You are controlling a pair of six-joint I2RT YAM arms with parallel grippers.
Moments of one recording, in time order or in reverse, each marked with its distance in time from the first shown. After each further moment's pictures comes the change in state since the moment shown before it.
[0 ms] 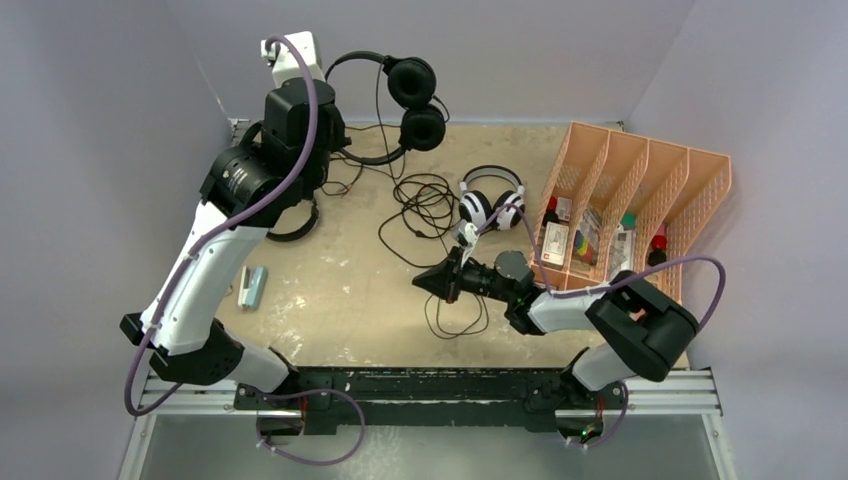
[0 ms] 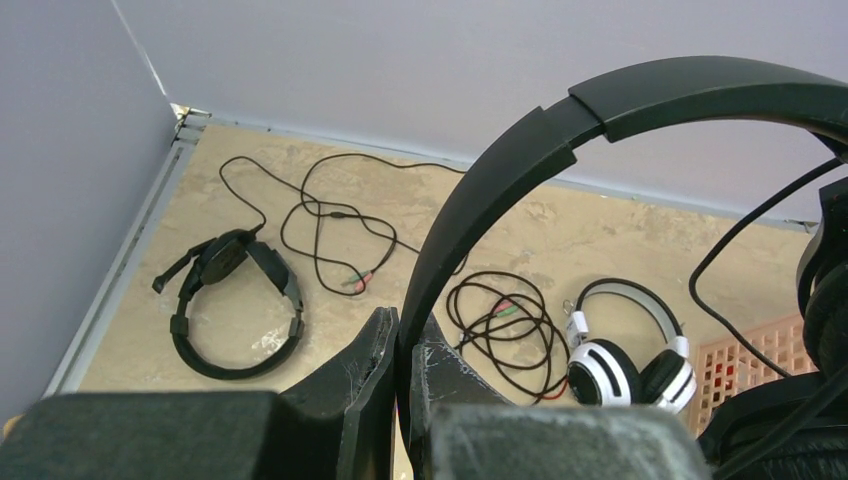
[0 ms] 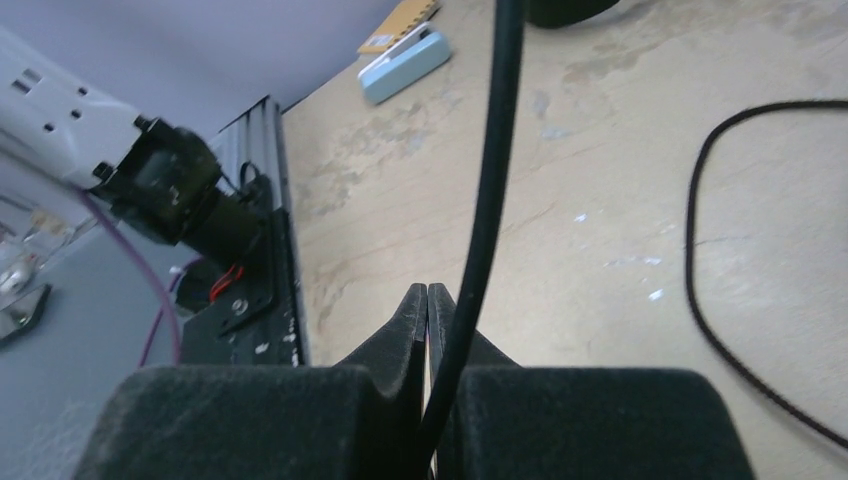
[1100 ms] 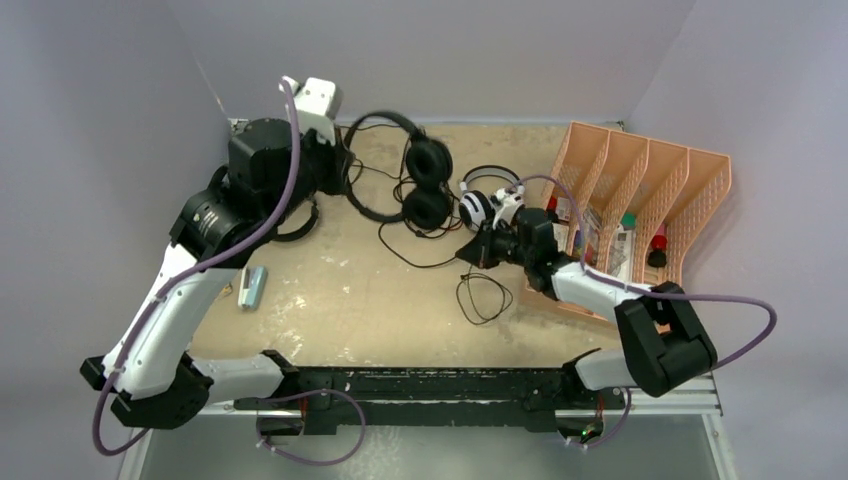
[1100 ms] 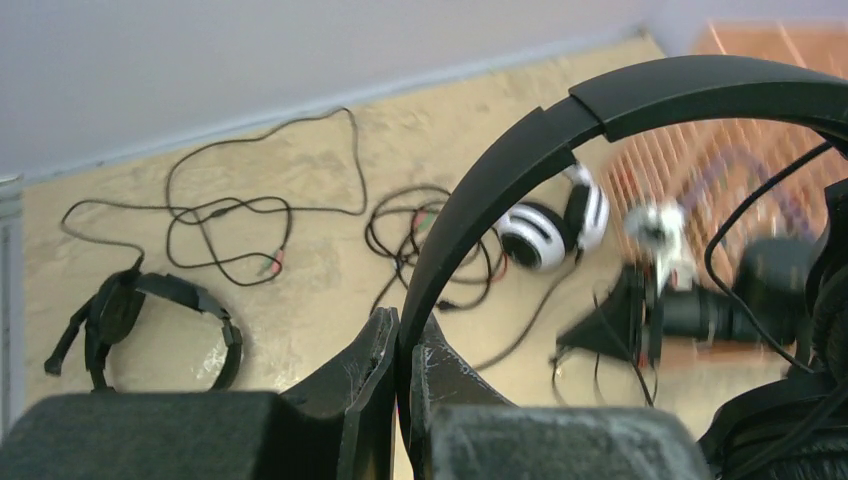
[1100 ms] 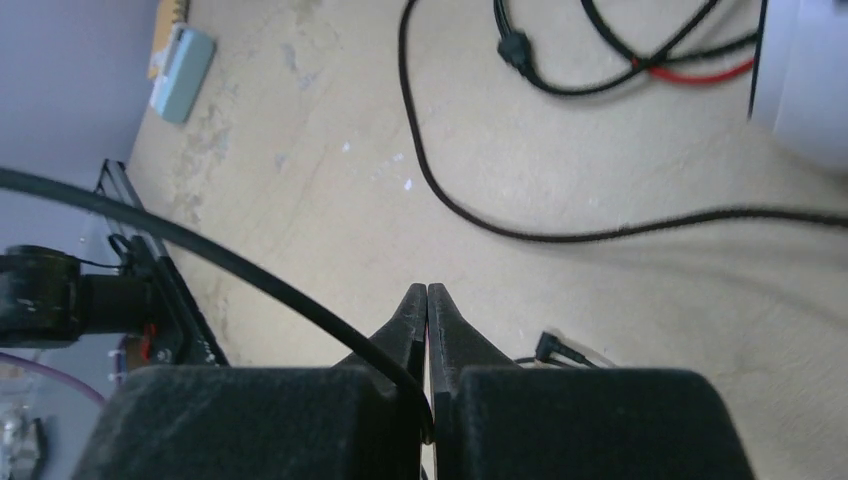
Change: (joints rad) left arm 0.041 -0.212 -0.287 0.126 0.447 0.182; right arm -0.333 -0.120 0.120 -0.679 -0.027 0.031
